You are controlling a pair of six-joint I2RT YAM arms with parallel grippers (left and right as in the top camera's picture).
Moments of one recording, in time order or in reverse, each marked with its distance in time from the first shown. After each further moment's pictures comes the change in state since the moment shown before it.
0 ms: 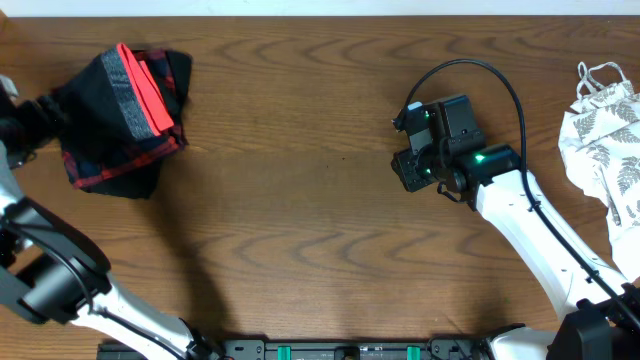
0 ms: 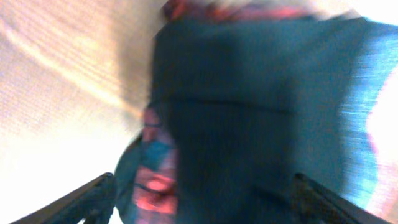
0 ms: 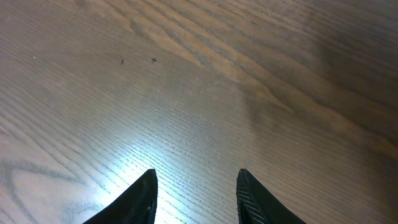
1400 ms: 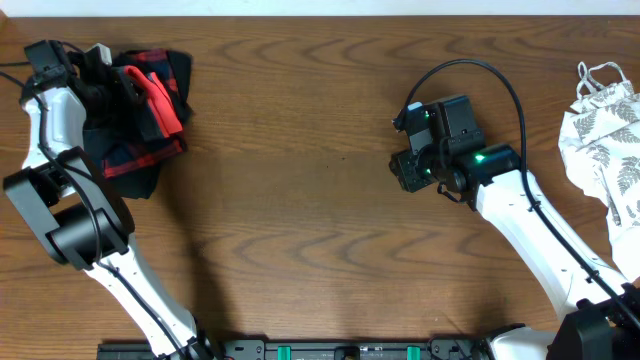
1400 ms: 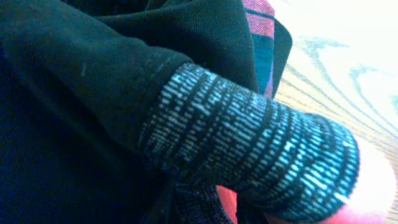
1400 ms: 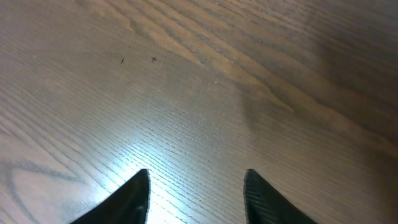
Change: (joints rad) left arm -0.264 0.256 0.053 0.166 0.108 -0.047; right arm 0.000 0.000 0.000 -0.002 -0.001 0.000
